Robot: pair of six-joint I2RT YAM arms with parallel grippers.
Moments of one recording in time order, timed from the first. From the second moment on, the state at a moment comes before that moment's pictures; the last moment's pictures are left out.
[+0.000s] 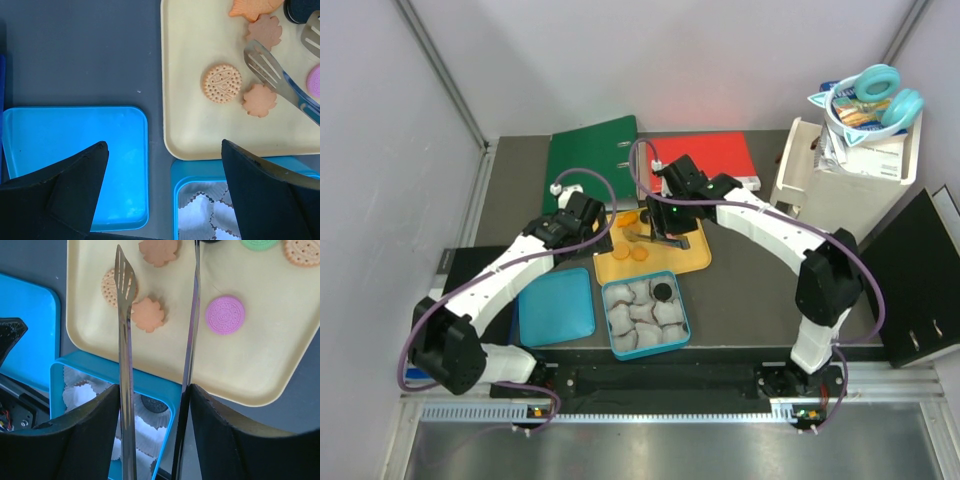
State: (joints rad) left arm -0.53 1.33 1.05 -0.72 -0.35 -0.66; right arm 0.71 1.78 1.56 -0.74 -0.10 0.36
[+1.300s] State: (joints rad) left arm -0.52 1.39 1.05 -0.70 -0.35 -0.66; right arm 0.76 1.31 1.42 -0.88 -0.10 0.28
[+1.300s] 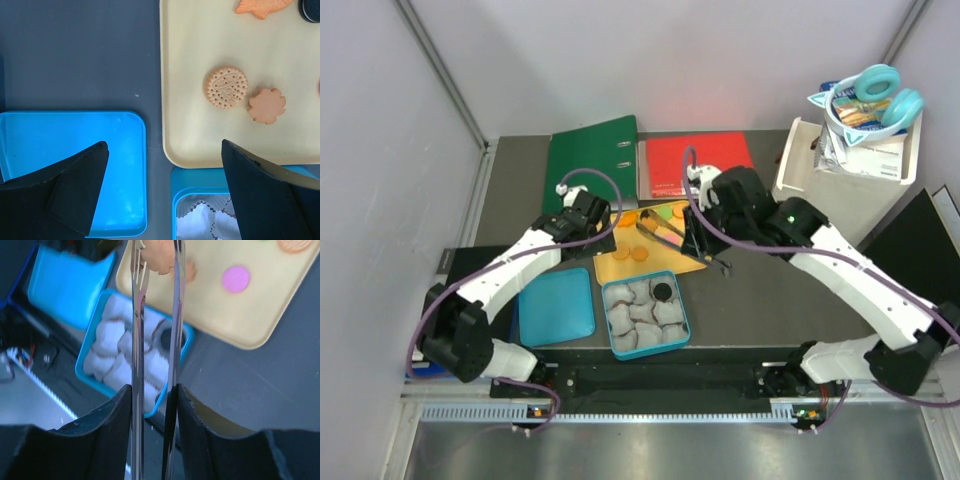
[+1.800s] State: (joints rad) left arm -0.52 1.43 1.12 -0.69 -0.36 -0.66; right arm 0.92 1.25 1.26 -1.00 -0.16 0.24
